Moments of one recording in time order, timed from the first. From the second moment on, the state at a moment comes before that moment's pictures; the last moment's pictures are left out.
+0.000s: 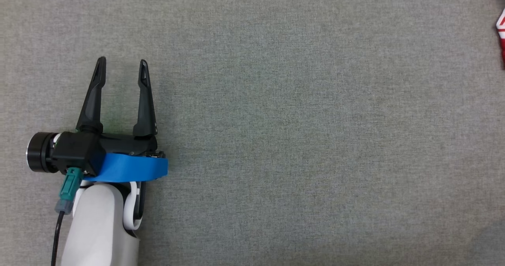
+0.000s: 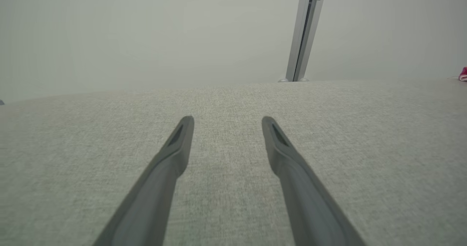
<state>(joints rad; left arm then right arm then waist) -0.35 0.06 -0.05 0.12 -0.06 -0.09 -0.26 -0.92 -0.74 -0.07 0.73 0.16 0.13 0.00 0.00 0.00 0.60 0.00</state>
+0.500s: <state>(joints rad) -0.26 0.06 -0.01 0.15 -0.07 -0.08 -0.26 -0.82 -0.54 -0.05 0.61 0.10 0.13 -0.15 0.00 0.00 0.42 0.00</state>
